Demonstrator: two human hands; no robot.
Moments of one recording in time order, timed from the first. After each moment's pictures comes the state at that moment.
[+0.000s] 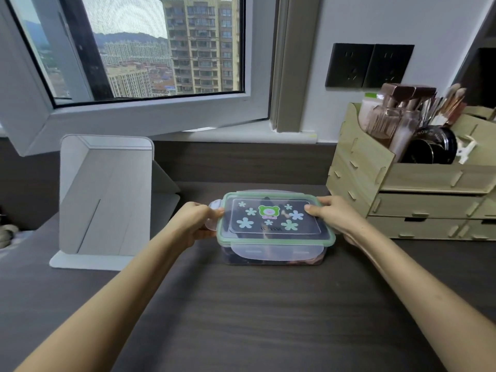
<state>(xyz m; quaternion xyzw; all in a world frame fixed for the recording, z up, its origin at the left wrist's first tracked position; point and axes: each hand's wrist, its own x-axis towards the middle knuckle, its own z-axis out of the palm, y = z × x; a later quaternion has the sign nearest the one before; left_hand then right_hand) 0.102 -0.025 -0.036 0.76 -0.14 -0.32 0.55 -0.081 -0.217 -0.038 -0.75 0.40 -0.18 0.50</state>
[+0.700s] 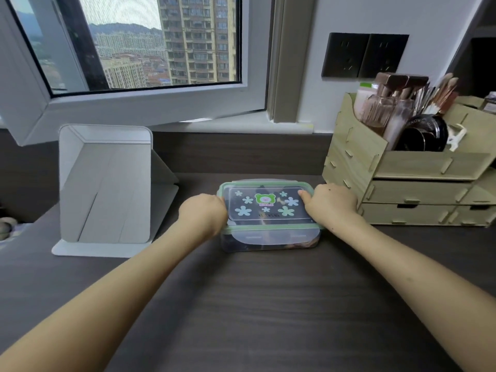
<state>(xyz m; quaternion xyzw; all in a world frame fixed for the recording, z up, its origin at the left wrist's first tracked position) 0.086 -0.031 -0.044 0.90 -0.44 0.03 -0.02 -0.072 -0.201 -0.038 -0.88 0.45 -0.10 -0.09</state>
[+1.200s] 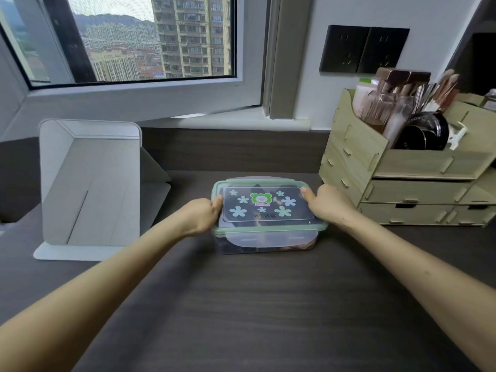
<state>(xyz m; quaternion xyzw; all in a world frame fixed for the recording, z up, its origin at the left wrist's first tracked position) 0.087 -0.028 -0.036 0.88 -0.43 -0.14 0.14 -0.072 -0.224 -0.046 -0.88 0.45 -0.09 0.10</state>
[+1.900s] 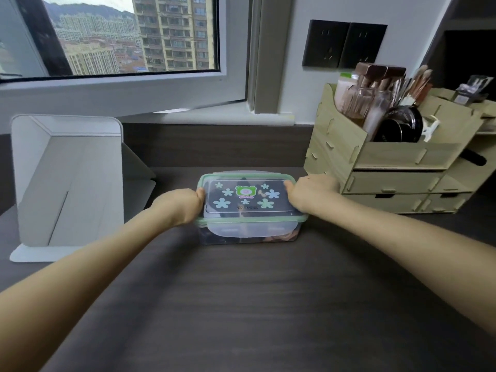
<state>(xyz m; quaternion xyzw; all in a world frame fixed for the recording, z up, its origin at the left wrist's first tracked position) 0.103 -0.039 -0.040 0.89 -0.36 -0.16 0.21 -0.067 -0.197 -0.022 -0.87 0.49 0.01 -0.05</state>
